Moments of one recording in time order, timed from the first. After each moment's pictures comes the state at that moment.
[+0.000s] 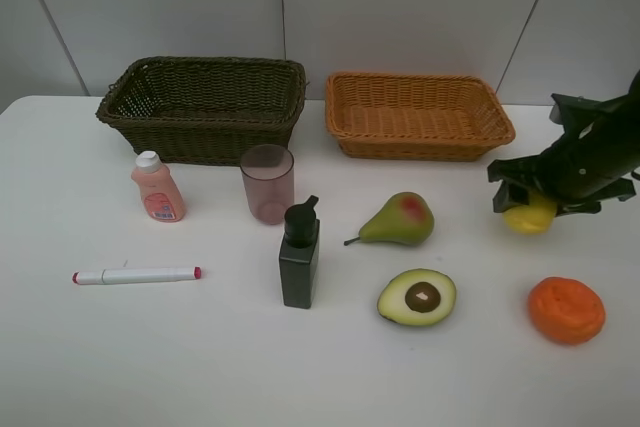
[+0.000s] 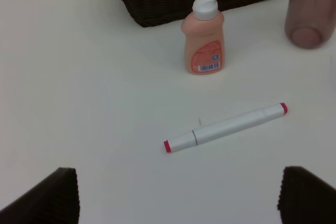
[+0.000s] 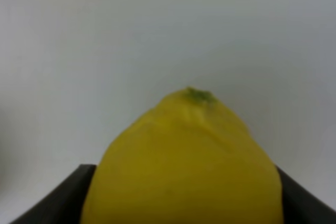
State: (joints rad) left arm -0.13 0.00 -0.42 -0.08 1.08 0.13; right arm 0.03 1.66 -0.79 0.12 0.42 -0.06
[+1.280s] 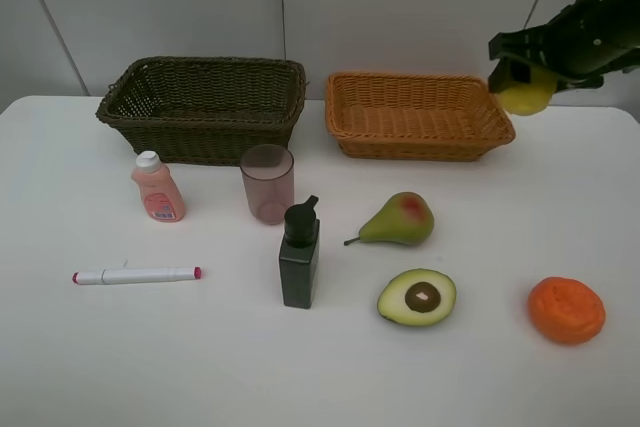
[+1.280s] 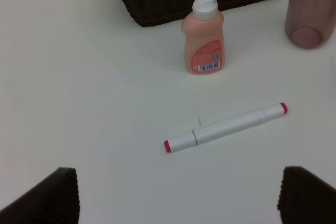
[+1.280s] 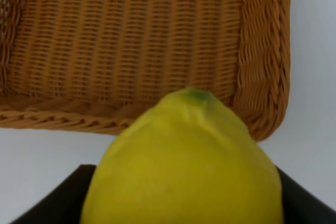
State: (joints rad) left arm -0.13 0.00 -0.42 -0.08 1.08 0.13; right arm 0.08 1.62 -1.15 0.12 0.55 -0.13
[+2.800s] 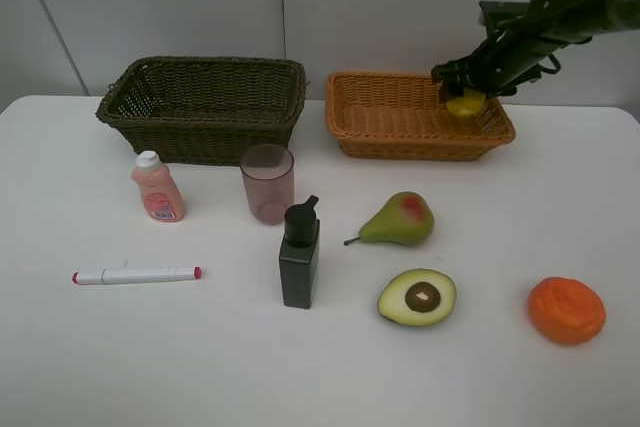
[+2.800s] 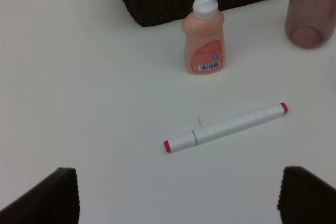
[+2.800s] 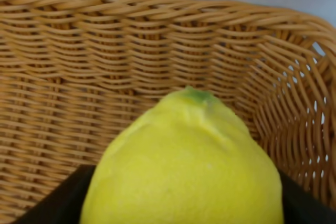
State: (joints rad) left arm -0.13 0.00 -0.42 -0.08 1.08 0.13; right arm 0.08 2.18 -1.61 0.11 0.43 -0.20
